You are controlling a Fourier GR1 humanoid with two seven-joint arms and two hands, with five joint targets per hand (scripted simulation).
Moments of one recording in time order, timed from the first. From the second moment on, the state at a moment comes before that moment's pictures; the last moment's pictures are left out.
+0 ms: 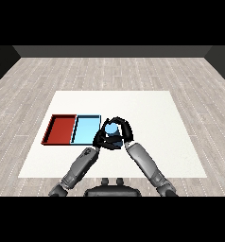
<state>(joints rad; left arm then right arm) -0.39 0.00 -0.46 -1.13 0.35 0.23 -0.32 -0.45 -0.01 0.44 -1.42 -0.02 -0.44 -0.07</state>
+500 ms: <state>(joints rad) -0.44 0.00 -0.53 -1.09 0.40 0.28 -0.34 -0.46 0.00 0.46 -1.38 -0.13 -0.46 -0.14</state>
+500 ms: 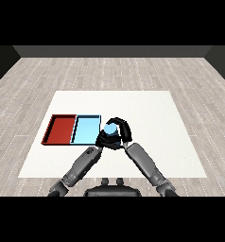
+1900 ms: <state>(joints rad) -0.53 0.00 -0.64 -0.91 0.72 0.40 -0.66 -0.44 0.00 0.48 -1.42 -0.21 -0.41 -0.15</state>
